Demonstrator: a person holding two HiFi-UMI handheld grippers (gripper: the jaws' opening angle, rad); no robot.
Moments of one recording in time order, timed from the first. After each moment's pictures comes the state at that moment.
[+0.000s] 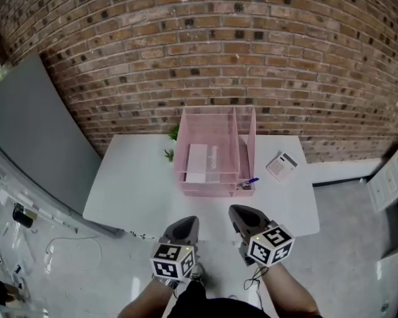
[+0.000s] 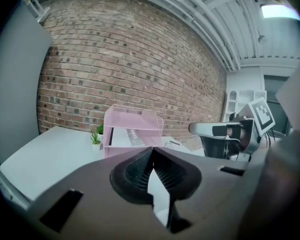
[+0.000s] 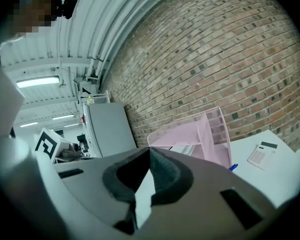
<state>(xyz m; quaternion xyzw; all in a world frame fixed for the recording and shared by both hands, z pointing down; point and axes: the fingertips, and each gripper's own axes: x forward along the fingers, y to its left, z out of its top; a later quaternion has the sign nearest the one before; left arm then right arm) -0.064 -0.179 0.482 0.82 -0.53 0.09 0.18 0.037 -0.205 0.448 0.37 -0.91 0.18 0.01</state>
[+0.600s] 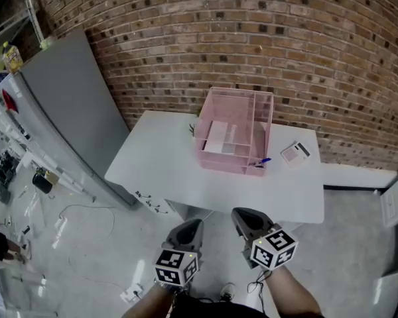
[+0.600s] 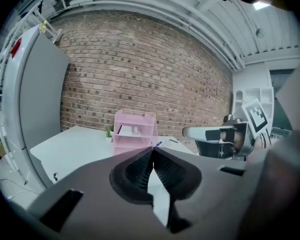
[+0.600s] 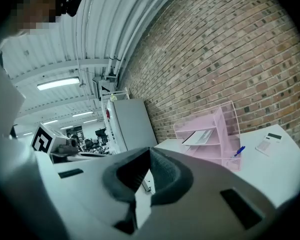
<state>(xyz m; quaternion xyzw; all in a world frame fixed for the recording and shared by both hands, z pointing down) -0.038 -0.025 0.464 0.78 -0.59 0.07 0.17 0.047 -0.072 0.445 0.28 -0.95 0.17 0.03</state>
